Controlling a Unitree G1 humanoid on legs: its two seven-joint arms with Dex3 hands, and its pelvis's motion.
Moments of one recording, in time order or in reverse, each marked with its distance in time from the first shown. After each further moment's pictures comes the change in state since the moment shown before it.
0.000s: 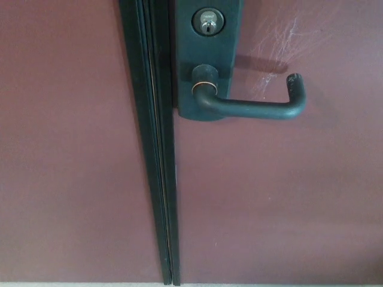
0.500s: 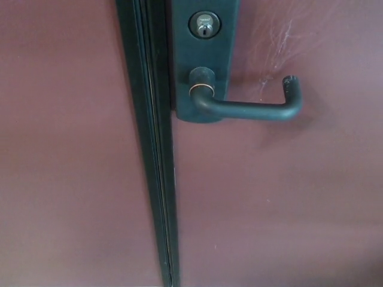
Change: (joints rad) left_arm 0.005 -0.004 0.000 -0.001 -0.001 -0.001 0.000; right_arm 0.215 0.427 0.377 0.430 -0.078 -0.211 -0.260
